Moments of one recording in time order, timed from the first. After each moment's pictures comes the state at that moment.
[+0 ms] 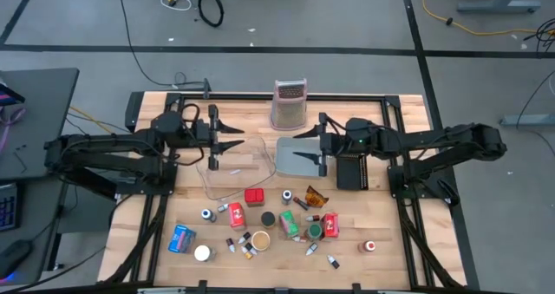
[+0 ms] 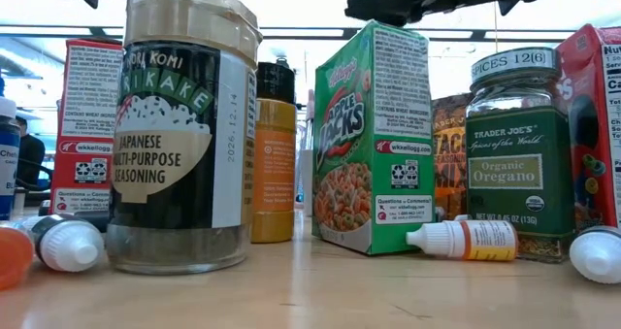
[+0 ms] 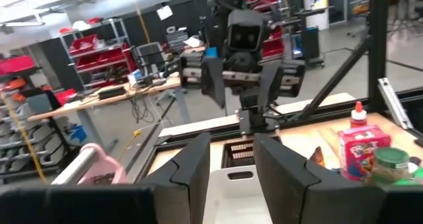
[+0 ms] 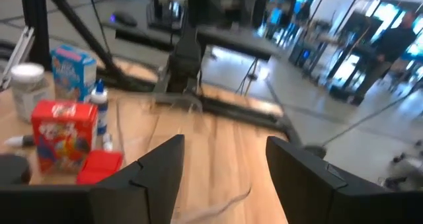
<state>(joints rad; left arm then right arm) 0.18 0.84 0.59 0.28 0.07 0.23 -0.07 1.24 0.80 0.30 -0.02 -0.32</state>
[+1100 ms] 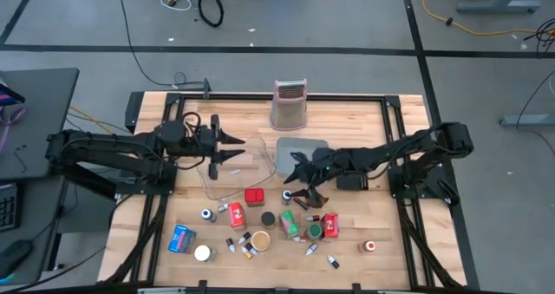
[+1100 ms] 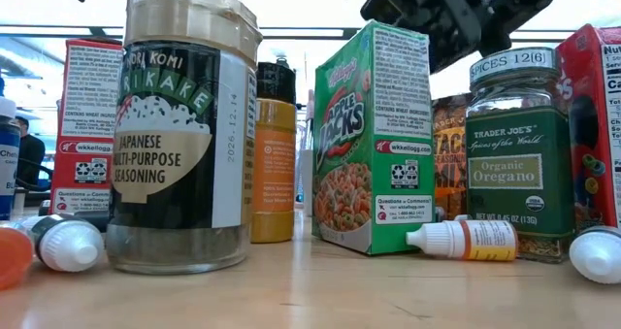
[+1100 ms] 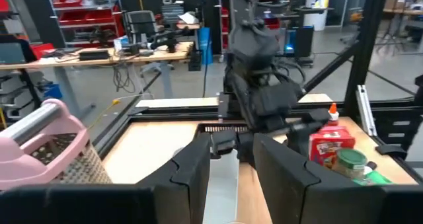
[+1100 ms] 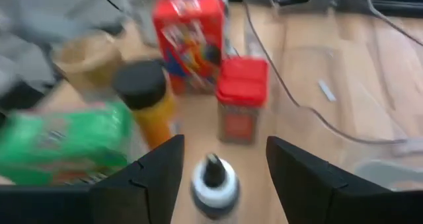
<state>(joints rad) 0.04 0.84 0.59 0.20 -0.05 0.06 0.06 1.58 0.80 0.26 -0.21 -0.09</state>
